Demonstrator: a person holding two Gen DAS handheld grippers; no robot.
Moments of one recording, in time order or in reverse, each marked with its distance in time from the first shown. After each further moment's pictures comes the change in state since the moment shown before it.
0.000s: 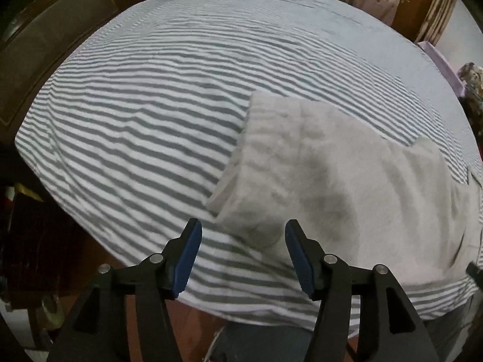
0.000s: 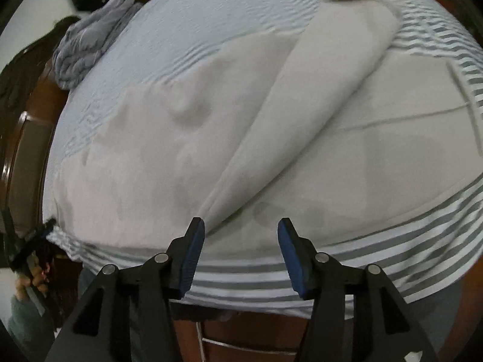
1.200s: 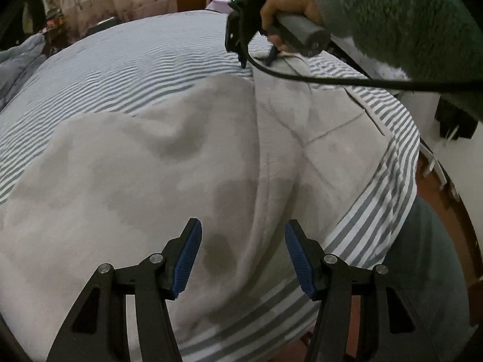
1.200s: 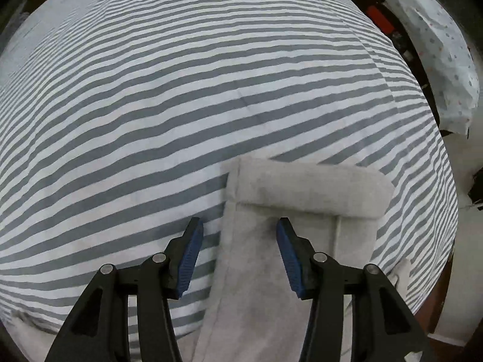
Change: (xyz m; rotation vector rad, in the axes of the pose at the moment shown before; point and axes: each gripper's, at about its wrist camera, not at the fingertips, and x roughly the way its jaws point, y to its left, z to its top) left arm 0.012 -0.373 -0.134 0.783 -0.106 -0.522; right arm 0.087 -0.055 0.276 0.093 0.067 -0.550
